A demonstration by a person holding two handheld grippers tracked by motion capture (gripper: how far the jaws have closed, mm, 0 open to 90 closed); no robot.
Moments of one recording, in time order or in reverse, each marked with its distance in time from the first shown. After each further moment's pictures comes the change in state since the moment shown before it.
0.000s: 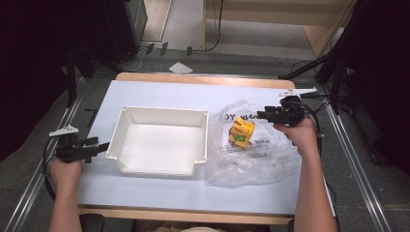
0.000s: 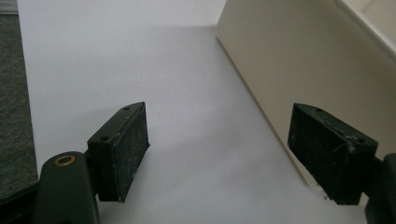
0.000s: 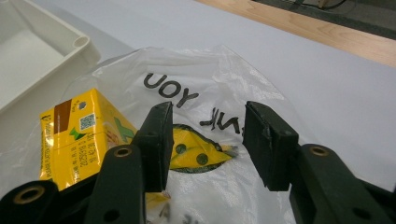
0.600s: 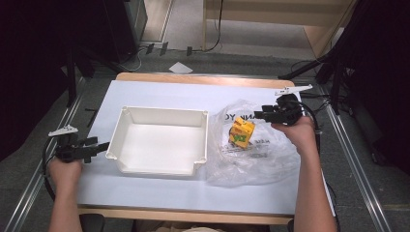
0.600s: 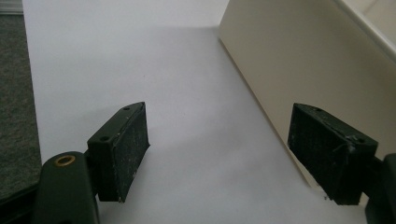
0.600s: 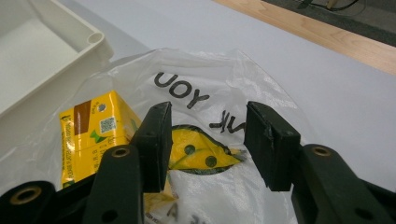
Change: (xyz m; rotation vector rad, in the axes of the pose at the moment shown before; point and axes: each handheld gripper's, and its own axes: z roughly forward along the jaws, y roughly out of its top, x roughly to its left) left arm 0.001 0.000 -0.001 -0.004 0.002 -0.003; right arm 0.010 0.010 0.000 0.031 0.014 -0.050
